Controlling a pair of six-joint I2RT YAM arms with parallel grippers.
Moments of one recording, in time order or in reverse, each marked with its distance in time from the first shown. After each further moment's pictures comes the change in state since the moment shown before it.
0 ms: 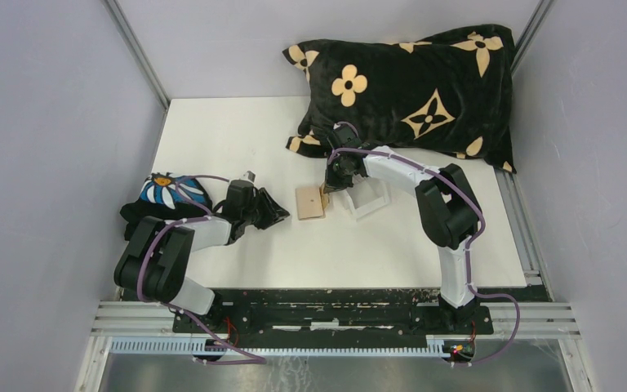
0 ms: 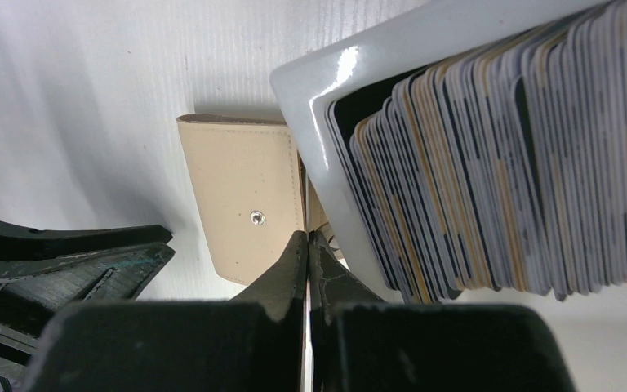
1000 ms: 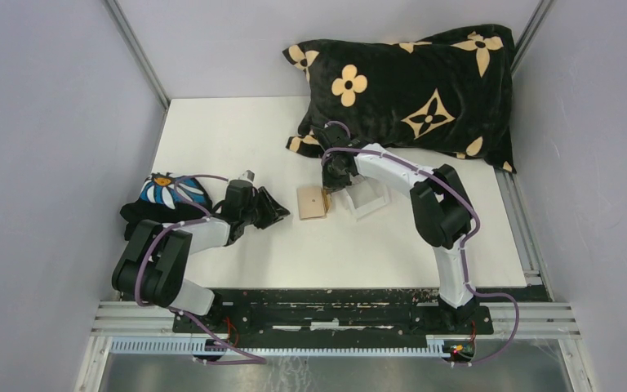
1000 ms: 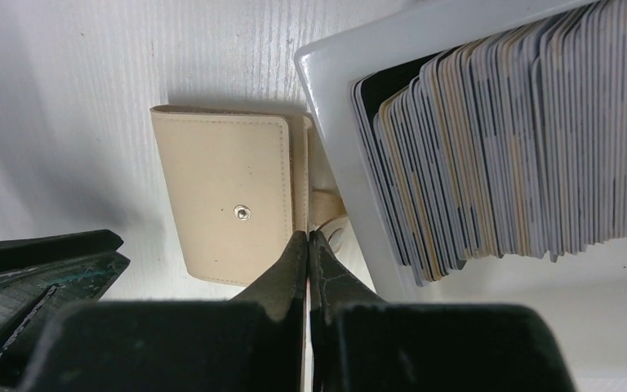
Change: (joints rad) left arm 0.000 -0.028 -0.004 -0.002 0.000 0.000; right arm 0.051 0.041 0.114 -0.146 0.149 -0.073
